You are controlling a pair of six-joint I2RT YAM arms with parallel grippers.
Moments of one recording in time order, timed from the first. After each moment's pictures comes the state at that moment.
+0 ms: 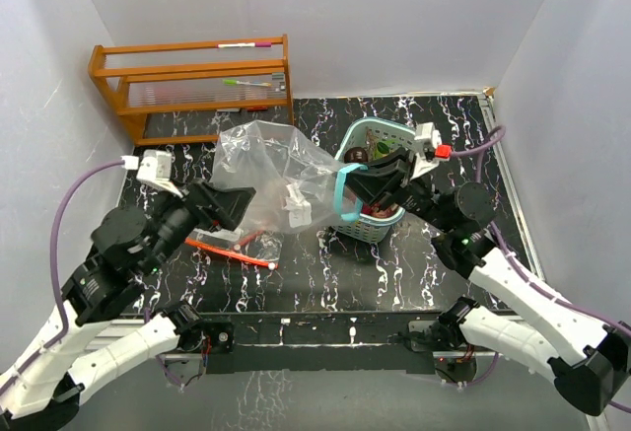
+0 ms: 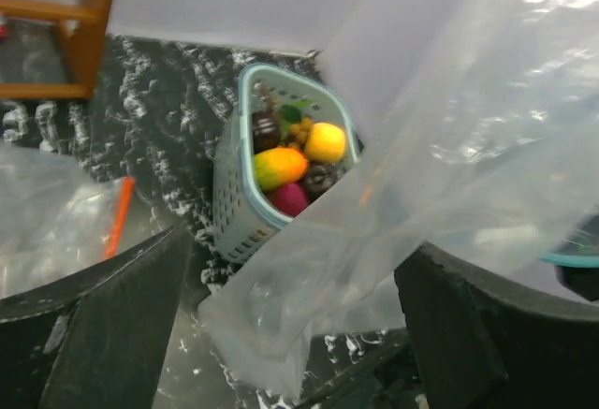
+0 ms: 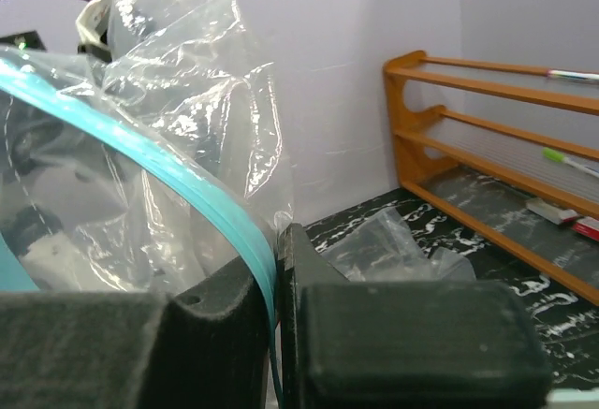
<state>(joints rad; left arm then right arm) -0.81 0.56 1.04 -0.47 -0.20 -0.53 0.66 0.88 0.75 0.59 -0.47 0.45</state>
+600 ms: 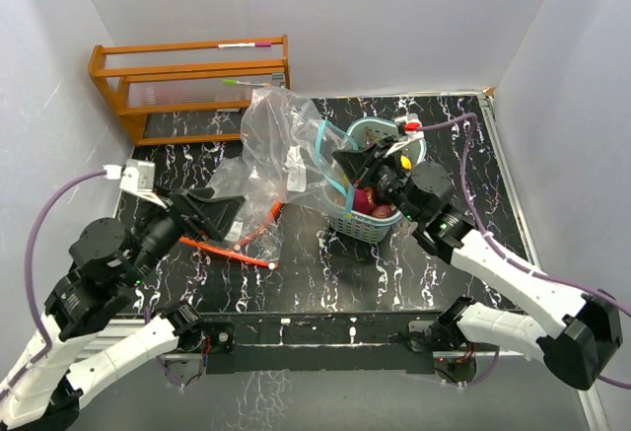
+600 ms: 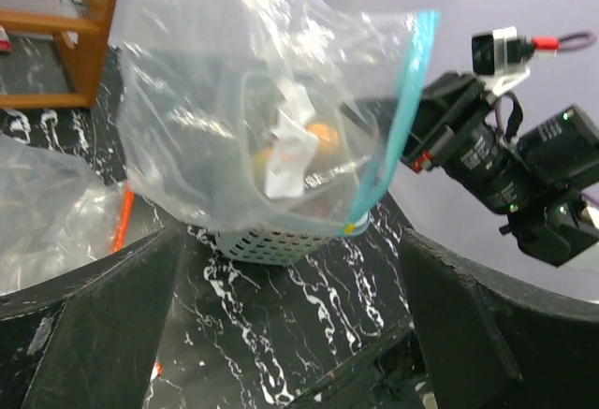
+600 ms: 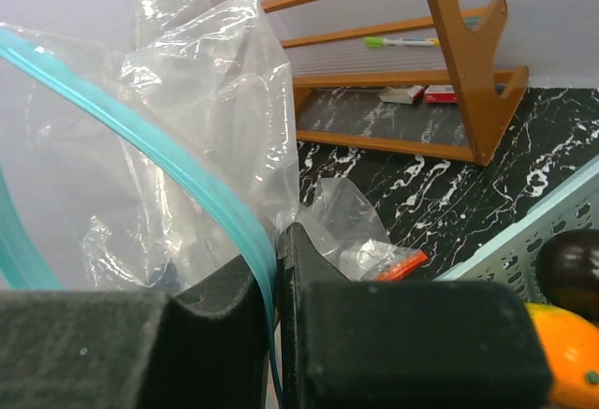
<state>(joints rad) -0.81 0.50 1.08 -0.57 -0.24 -0.52 0.69 1.00 0.80 0.33 -0.01 0.50</state>
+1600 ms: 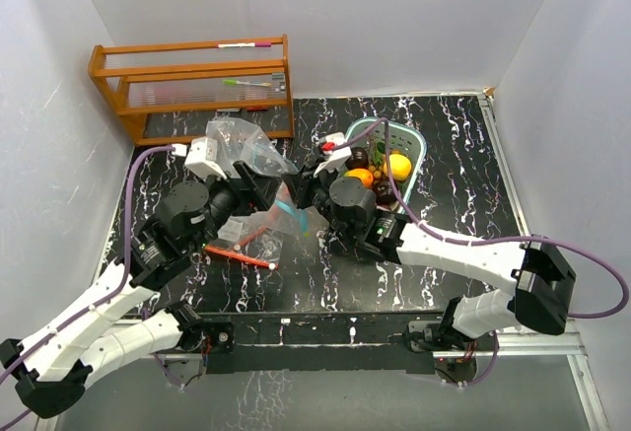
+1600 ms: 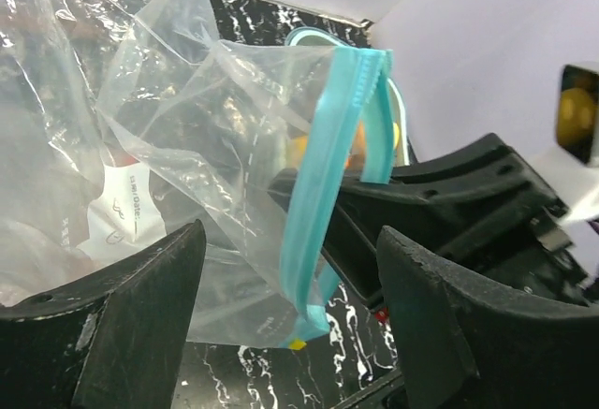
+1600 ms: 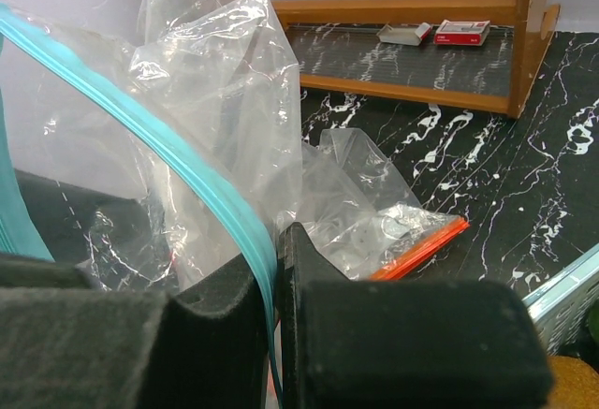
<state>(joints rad) -0.81 0.77 0.94 -0.34 -0.32 -0.65 1.05 1.36 0.99 0.33 0.42 0.40</state>
